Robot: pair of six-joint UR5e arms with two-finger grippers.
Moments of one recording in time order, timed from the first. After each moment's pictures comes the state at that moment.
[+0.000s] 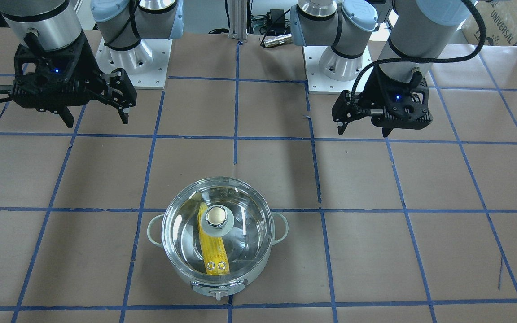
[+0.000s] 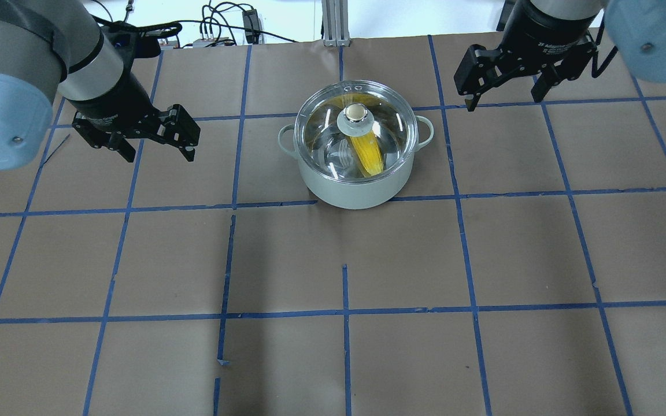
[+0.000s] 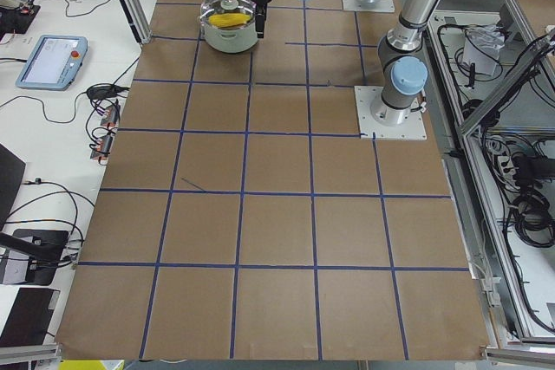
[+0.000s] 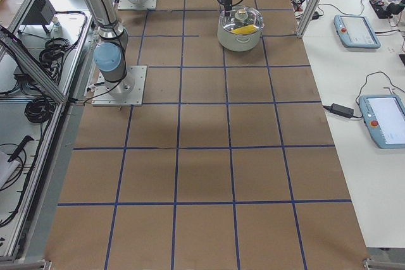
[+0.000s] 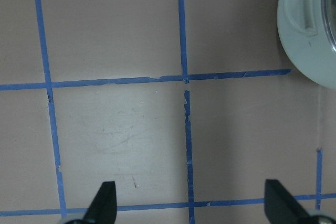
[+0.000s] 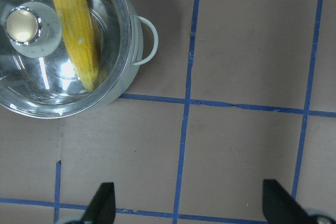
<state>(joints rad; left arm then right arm) -1.53 -1.57 -1.67 -1.46 1.56 0.08 1.59 -1.52 1.49 -1.61 -1.56 -0.08</state>
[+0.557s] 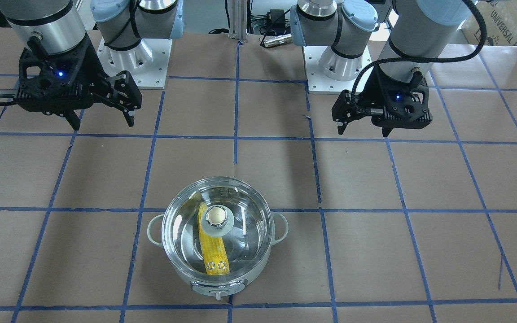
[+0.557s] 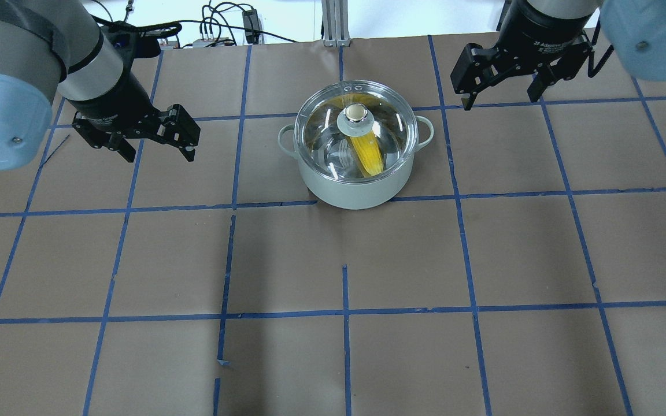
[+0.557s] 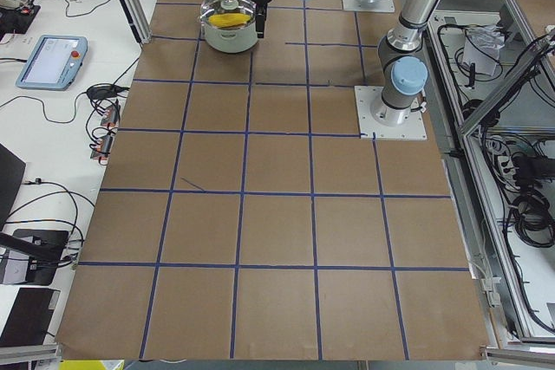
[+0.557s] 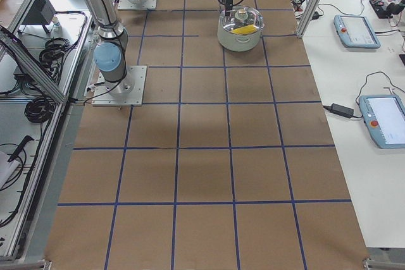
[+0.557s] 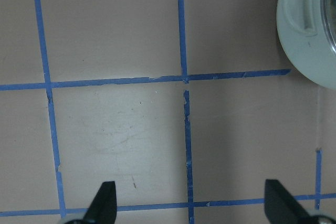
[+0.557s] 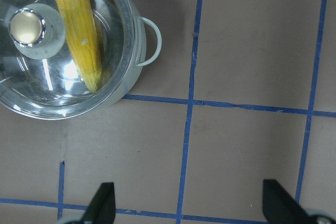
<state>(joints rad) -1.53 -1.57 -1.67 -1.46 1.56 0.08 1.60 -1.52 1.49 -1.61 -1.55 -0.07</state>
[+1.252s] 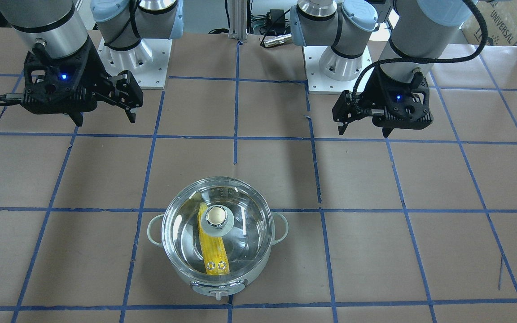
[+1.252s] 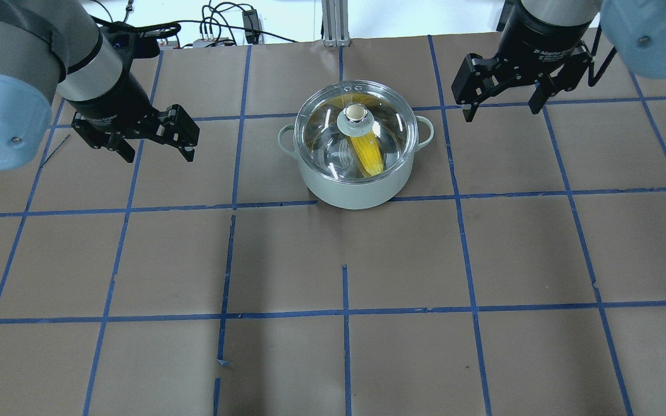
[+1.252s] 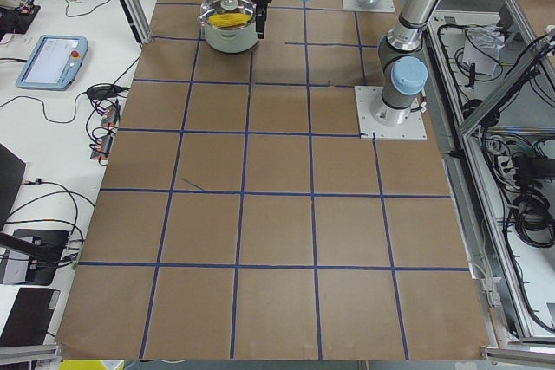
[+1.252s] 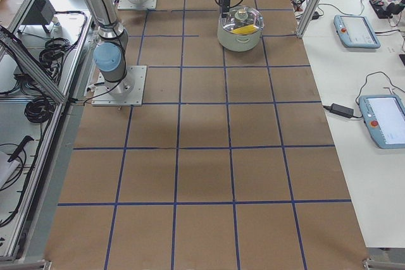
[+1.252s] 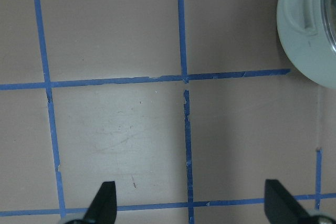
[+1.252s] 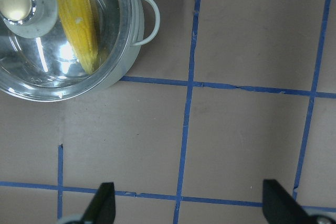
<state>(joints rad) -1.53 -1.57 -1.67 -1.46 1.56 0.08 1.59 -1.52 1.48 -1.54 -1.56 -0.07</state>
